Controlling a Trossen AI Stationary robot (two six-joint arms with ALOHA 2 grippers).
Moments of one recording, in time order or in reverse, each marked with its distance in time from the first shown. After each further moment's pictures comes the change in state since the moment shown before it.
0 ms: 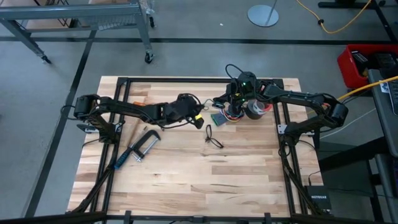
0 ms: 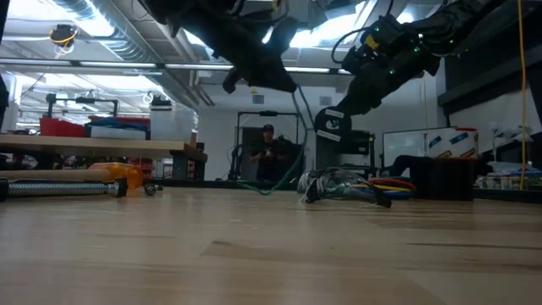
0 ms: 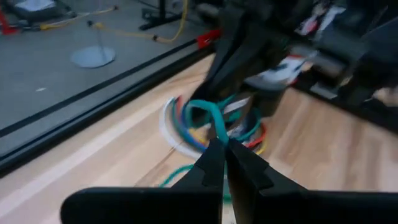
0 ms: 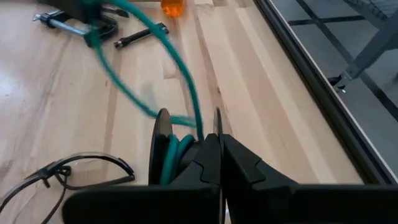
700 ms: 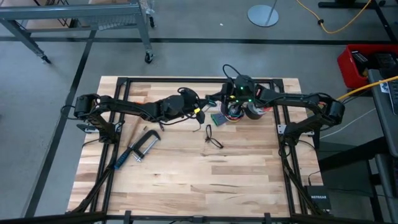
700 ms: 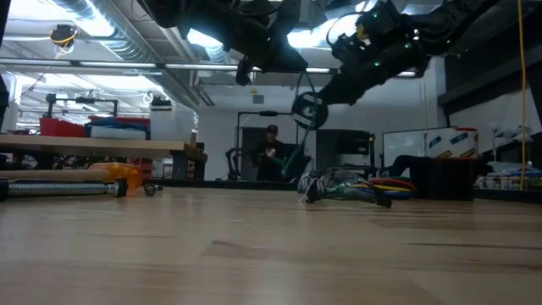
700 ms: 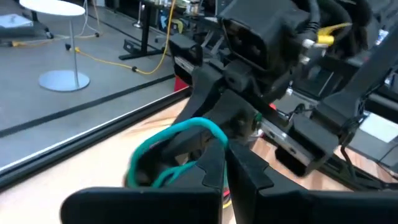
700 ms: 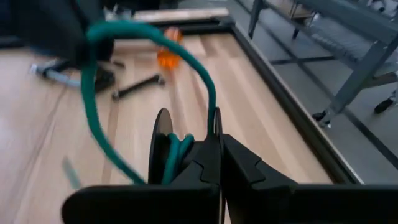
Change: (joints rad) left arm 0.033 0.002 0.000 0.209 0.072 -0.024; right arm 0.109 0.048 0.000 0.243 0.115 0.108
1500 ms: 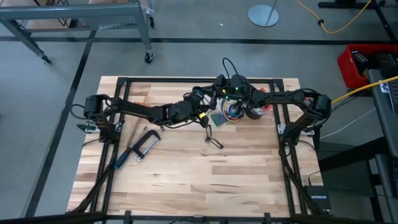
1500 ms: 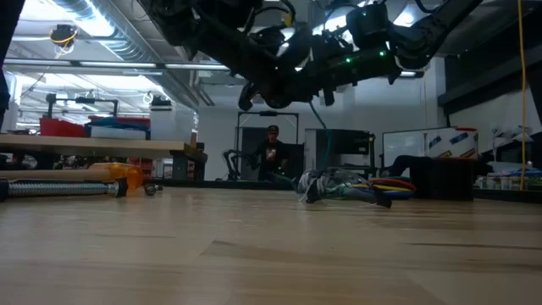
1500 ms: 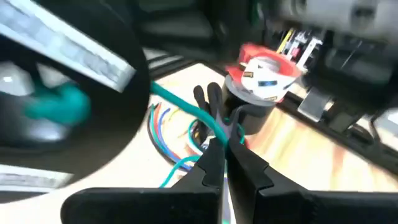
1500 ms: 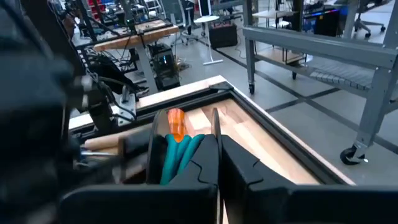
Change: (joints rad) left arm -0.021 0.126 0.003 -0.007 -0.019 -0.066; right arm 0.022 0.177 0.064 0.398 0.038 0.306
